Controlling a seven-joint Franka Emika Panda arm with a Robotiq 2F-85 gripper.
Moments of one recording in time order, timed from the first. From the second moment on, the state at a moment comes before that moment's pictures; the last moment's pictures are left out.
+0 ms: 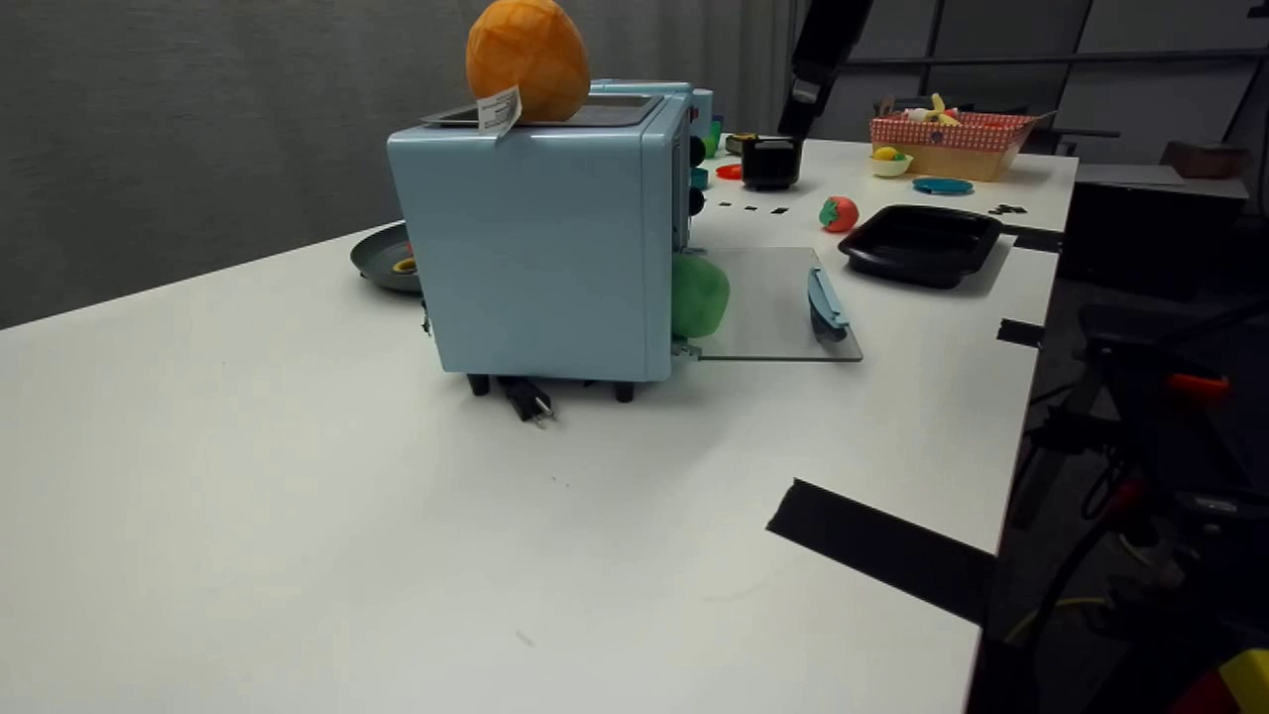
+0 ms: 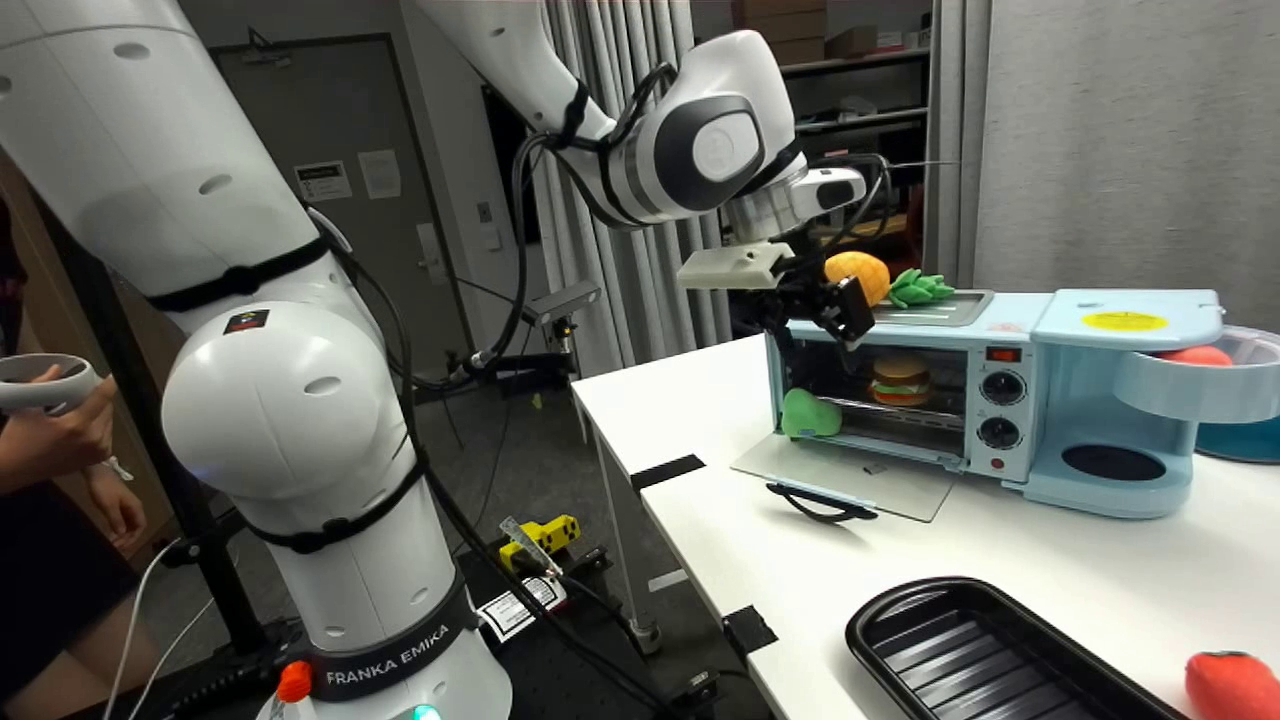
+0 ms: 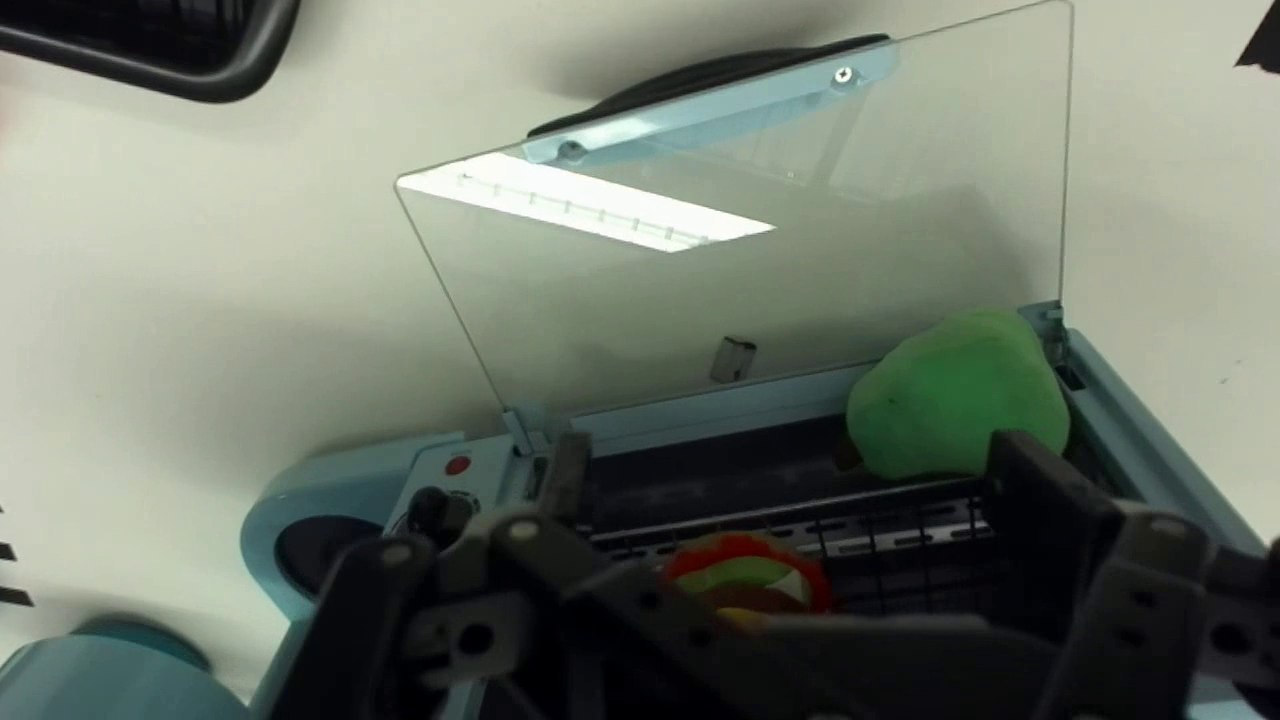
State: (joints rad) arm -0.03 -0.21 0.05 -2.61 -0.08 2.69 0.00
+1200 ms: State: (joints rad) arm 0.07 0.02 0.08 -2.62 0.40 3.19 -0.57
